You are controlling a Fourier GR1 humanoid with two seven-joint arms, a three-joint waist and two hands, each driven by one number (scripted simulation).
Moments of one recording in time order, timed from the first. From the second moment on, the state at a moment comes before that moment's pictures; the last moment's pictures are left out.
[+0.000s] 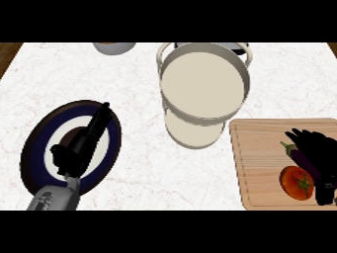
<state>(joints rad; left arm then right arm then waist) -0.12 0.15 -0.13 -1.33 0.06 -0.04 -0.11 -0.11 -0.62 0.25 -1.45 1.01 0.49 0.19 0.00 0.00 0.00</state>
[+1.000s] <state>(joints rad) -0.13 0.13 -0.09 -1.35 0.04 -0.07 -0.08 -0.11 -0.60 -0.01 -1.28 0.95 0.26 -0.09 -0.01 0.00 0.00</state>
